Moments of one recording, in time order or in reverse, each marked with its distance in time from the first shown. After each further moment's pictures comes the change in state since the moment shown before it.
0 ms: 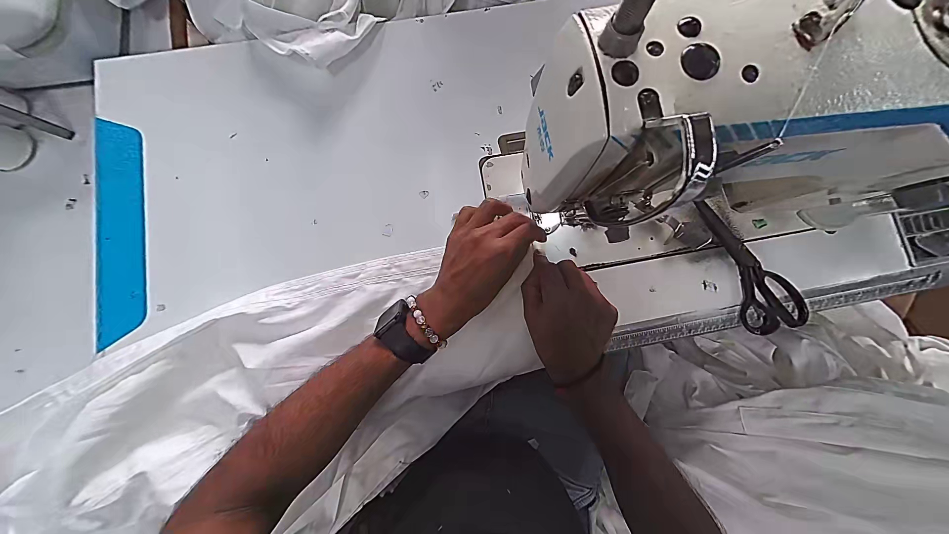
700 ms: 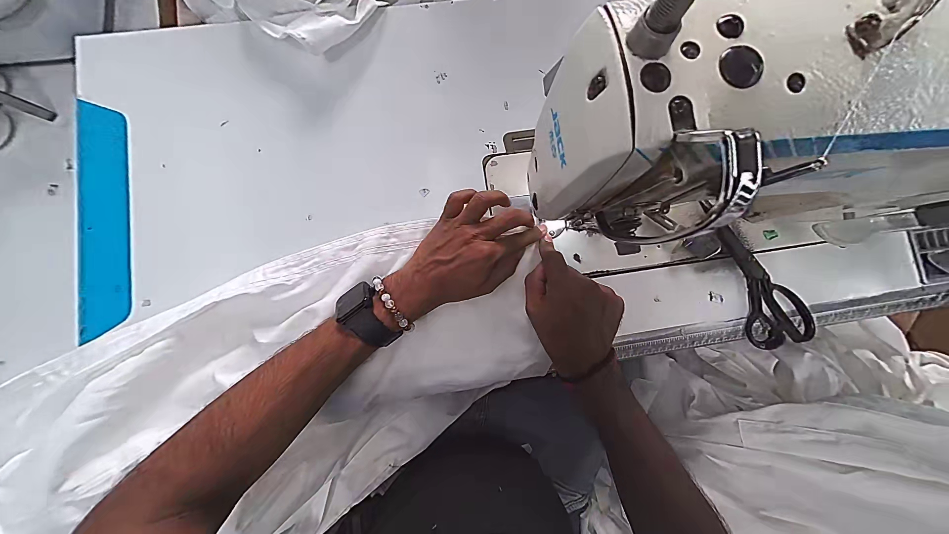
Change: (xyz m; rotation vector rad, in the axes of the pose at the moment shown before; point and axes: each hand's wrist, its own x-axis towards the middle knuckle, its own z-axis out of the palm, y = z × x) left_hand -0.001 -0.045 -0.002 0.081 -0.135 0.240; right_hand 0.020 0.005 0.002 -0.030 -0.073 -0.038
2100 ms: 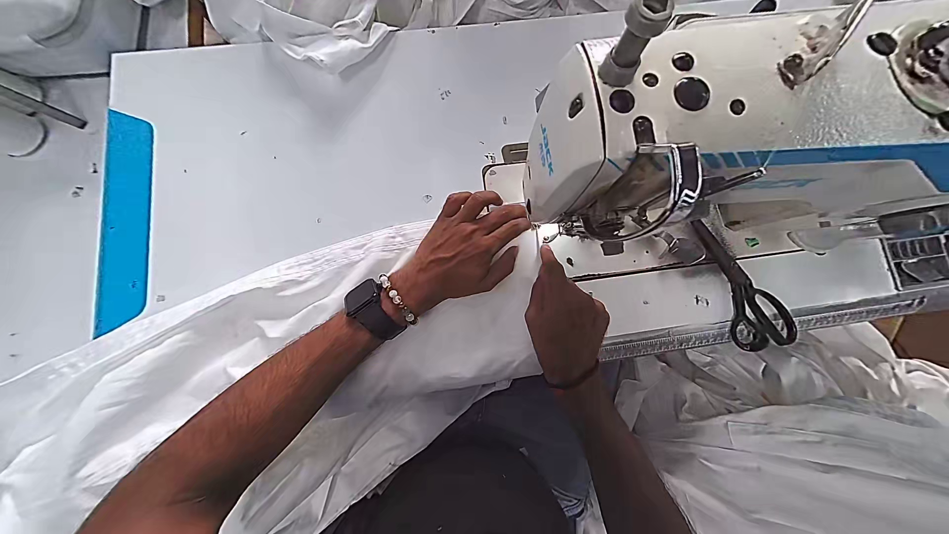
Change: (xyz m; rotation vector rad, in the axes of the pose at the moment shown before) left_hand 0.004 0.000 0.000 0.052 0.000 -0.069; right_hand -0.014 -0.005 -0.001 0.055 0.015 0.095
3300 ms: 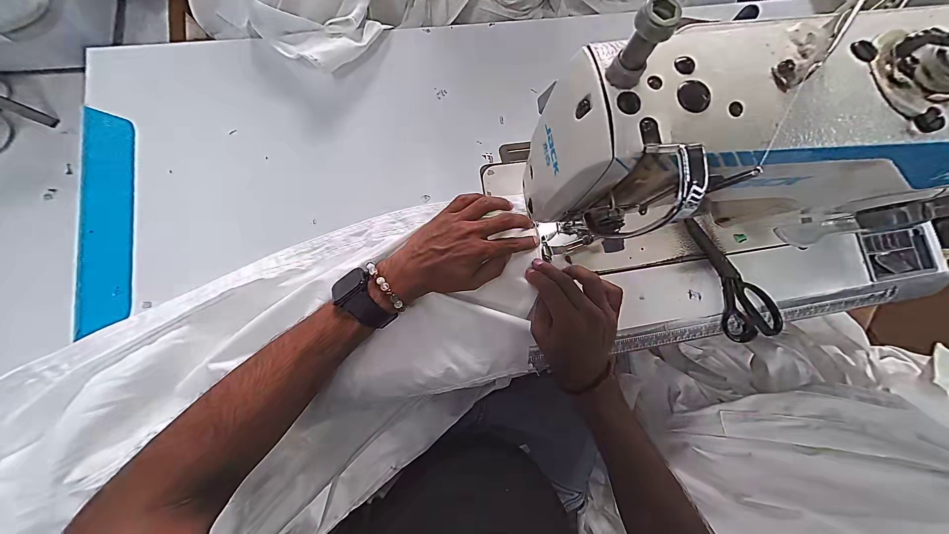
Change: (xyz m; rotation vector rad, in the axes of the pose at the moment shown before) left_hand 0.000 -0.022 -0.007 -0.141 -0.082 0.248; right_hand -0.013 0.030 0.004 0.115 0.110 -0.256
